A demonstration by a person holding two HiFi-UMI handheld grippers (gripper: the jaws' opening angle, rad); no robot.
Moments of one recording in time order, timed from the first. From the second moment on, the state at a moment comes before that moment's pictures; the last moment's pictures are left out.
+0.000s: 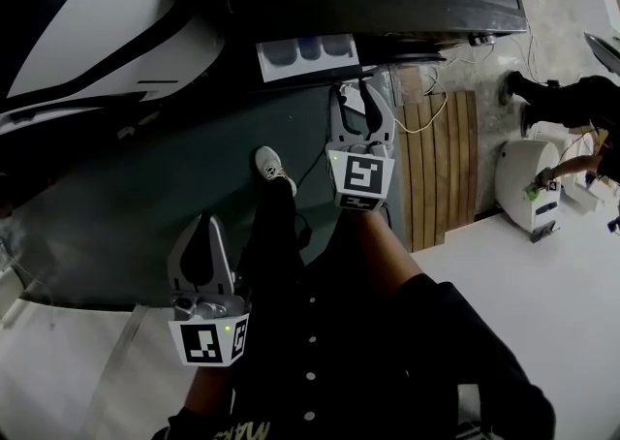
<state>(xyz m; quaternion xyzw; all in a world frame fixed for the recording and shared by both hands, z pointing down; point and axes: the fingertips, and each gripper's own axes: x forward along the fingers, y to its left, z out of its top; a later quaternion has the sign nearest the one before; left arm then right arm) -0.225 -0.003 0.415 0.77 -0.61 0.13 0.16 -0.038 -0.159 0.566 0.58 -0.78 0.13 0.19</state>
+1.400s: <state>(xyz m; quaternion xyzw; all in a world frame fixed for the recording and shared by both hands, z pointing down) -0.234 -0.013 0.419 0.75 -0.63 0.13 0.17 -0.048 -0.219 0.568 0.58 -0.79 0.13 0.17</state>
